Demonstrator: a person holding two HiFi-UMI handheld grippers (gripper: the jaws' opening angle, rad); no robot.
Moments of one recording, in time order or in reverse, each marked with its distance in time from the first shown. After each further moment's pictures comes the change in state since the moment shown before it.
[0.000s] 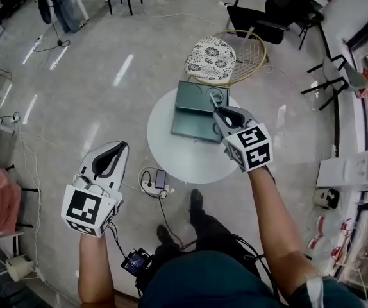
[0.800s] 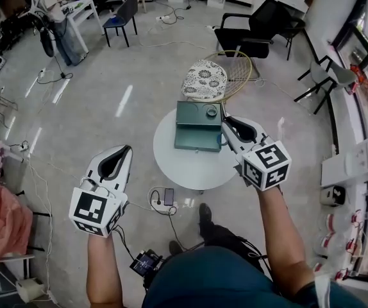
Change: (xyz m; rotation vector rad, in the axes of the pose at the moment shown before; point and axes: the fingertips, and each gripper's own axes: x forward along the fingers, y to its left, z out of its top) left arm -0.074 -0.025 0.074 0.099 -0.127 -0.017; right arm -0.156 0.042 0.086 0.094 -0.290 -0.054
